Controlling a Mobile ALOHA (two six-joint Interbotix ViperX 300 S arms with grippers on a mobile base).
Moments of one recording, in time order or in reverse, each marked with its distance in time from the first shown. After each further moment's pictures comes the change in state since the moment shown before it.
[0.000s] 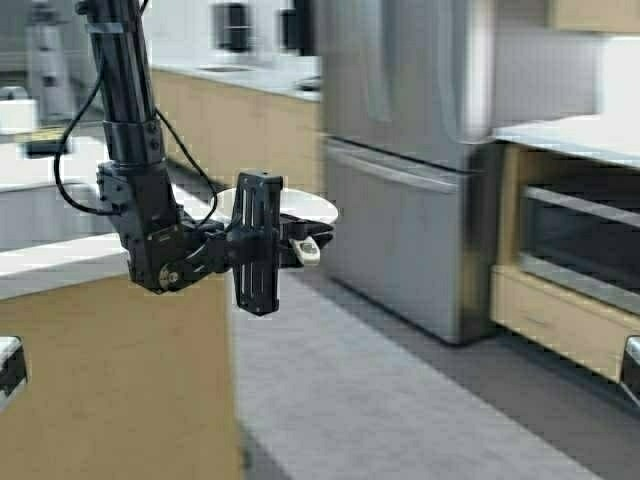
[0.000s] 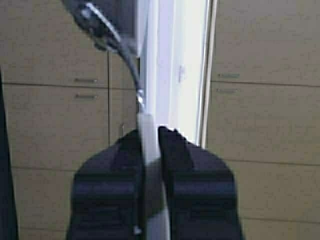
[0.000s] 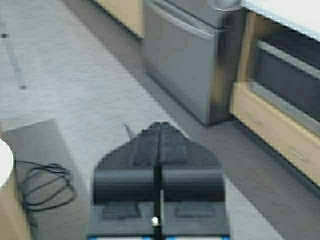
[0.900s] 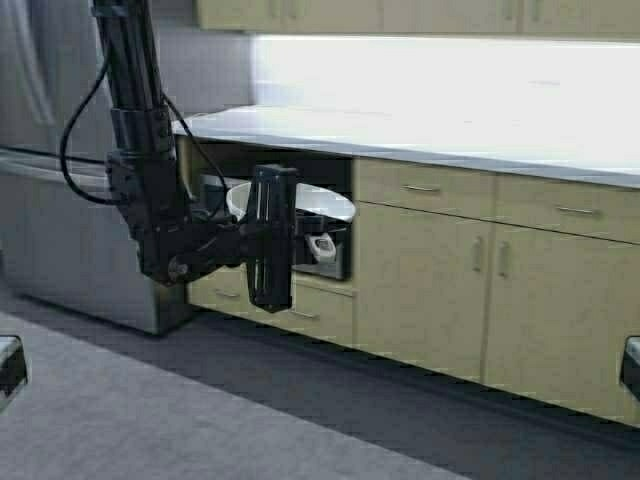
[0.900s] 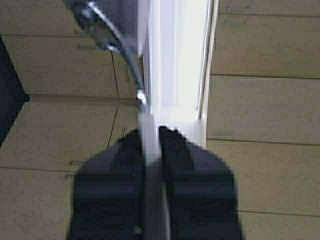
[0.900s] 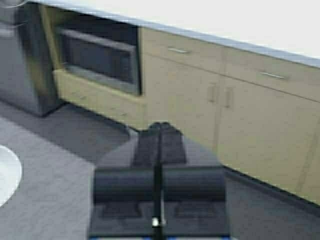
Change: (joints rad) left arm -0.058 -0.043 0.026 -0.015 0.034 0.006; right arm 0.000 -0.015 0.014 0.028 -0.003 0.000
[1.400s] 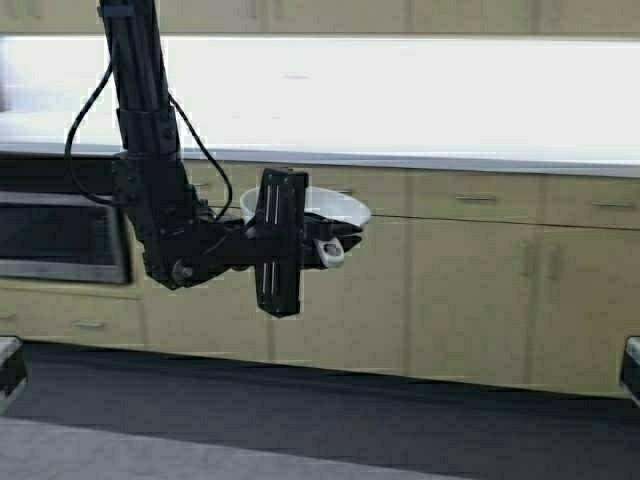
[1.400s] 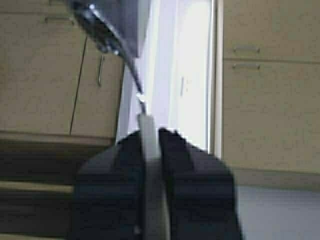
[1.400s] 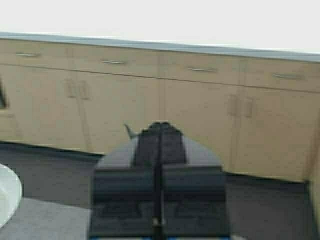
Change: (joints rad) left arm -0.026 -0.003 0.009 0.005 0.000 0.000; right arm -0.037 -0.029 0.003 0.006 -0.015 0.002
